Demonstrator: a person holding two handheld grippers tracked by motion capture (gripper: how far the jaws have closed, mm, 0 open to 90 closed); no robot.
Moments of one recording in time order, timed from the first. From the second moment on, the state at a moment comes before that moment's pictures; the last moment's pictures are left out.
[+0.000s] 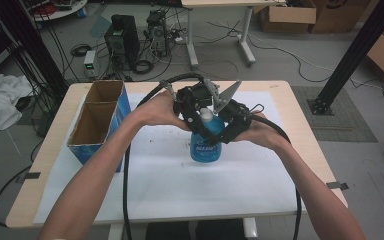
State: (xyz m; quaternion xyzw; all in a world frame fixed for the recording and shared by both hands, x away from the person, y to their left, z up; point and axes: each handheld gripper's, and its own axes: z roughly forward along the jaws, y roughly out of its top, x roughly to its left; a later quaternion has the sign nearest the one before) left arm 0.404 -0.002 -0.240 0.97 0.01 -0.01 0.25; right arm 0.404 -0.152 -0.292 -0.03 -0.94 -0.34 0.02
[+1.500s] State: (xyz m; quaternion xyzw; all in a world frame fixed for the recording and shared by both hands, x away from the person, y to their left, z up) left arm 0.395 -0.003 -0.236 0.97 0.01 0.01 0.23; right arm 0.399 -0.151 -0.295 -0.02 -0.94 -0.35 0.01
